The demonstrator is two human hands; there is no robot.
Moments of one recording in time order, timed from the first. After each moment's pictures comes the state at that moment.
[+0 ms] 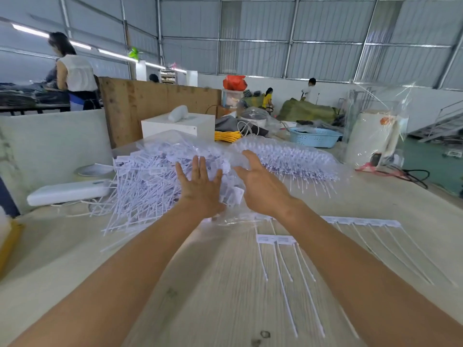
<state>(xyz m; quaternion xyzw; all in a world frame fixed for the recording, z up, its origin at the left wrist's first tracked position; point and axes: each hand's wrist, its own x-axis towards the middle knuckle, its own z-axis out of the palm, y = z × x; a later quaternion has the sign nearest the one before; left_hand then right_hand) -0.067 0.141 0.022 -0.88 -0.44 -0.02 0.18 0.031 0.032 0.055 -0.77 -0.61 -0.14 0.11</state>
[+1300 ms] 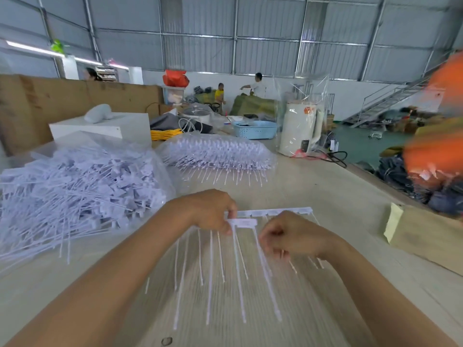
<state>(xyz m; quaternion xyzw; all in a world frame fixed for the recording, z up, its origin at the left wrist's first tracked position) 0.028 0.023 0.045 -0.99 -0.08 0.03 -0.08 0.131 -0.154 0.012 -0.80 -0.48 0.22 0.30</state>
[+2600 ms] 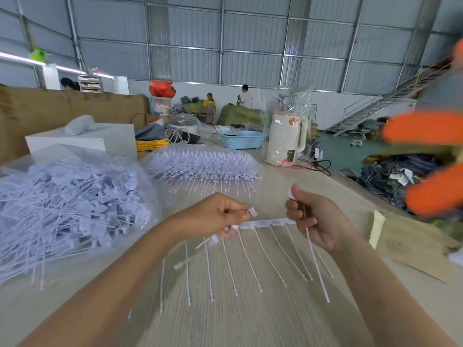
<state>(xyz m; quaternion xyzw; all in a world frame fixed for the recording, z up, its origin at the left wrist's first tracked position) 0.029 0.000 0.047 -0.86 -0.02 -0.06 -0.50 0.163 -0.177 0.043 -0.49 -0.17 0.36 0.77</state>
